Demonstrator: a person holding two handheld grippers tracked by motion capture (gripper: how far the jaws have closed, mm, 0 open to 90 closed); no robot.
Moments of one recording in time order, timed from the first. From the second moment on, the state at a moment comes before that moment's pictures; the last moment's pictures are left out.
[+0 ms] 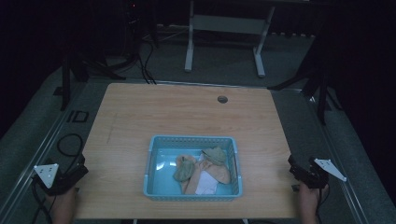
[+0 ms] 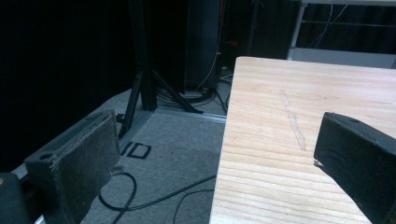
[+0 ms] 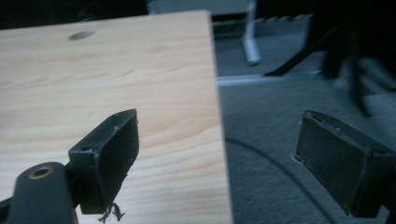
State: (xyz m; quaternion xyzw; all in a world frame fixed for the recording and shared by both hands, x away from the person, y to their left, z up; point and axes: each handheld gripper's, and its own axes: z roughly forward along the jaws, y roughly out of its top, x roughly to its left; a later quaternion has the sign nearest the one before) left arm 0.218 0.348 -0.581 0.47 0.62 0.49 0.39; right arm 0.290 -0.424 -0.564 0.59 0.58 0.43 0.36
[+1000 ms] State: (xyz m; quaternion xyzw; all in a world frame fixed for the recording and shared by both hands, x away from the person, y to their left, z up) left arm 0.217 0.348 -0.581 0.48 0.61 0.48 0.41; right arm 0.325 -0.368 -0.518 0.34 0.83 0.43 0.08
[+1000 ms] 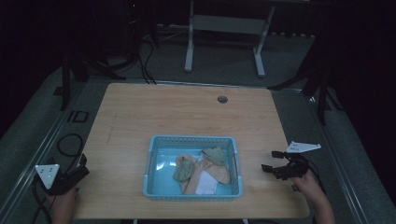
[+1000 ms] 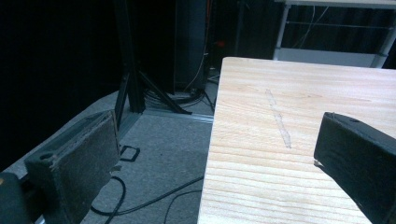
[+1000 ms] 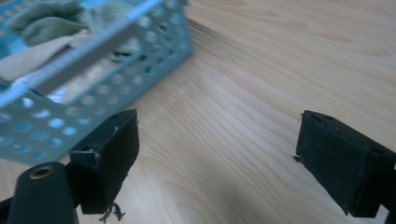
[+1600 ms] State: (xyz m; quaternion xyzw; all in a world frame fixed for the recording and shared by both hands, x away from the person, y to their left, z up) left arm 0.218 0.349 -0.581 0.49 0.61 0.47 0.42; right arm 0.329 -0.281 -0.474 0.21 0.88 0.42 0.05
